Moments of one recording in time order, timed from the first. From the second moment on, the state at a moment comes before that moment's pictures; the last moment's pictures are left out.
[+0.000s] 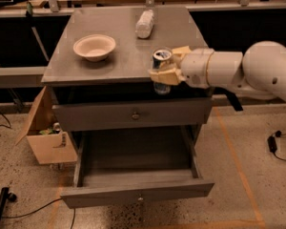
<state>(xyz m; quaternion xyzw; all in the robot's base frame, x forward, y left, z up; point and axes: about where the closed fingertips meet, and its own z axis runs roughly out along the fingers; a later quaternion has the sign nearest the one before) 0.617 -0.054 0.903 -0.45 0.66 0.21 0.56</state>
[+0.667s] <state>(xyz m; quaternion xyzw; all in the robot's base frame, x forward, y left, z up) 0.689 -0.074 0.973 -0.42 0.67 0.21 0.58</state>
